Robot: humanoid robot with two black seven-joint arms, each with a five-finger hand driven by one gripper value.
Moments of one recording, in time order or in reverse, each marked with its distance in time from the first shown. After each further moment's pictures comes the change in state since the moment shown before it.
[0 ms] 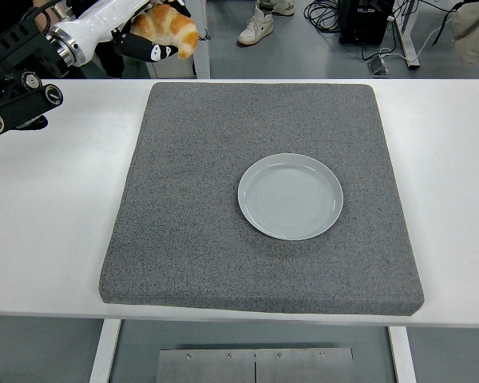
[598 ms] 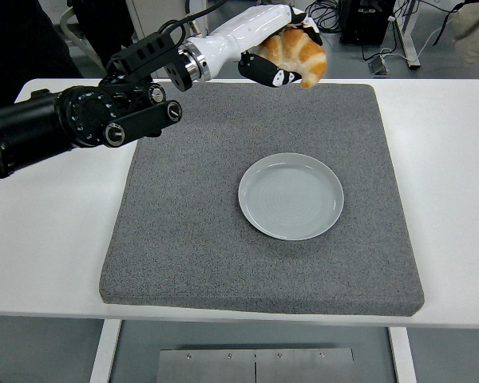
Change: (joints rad) left arm -0.021 -0.349 0.002 0.068 0.000 0.016 0.005; right arm -0.001 0.000 0.000 0.001 0.000 0.000 0.000
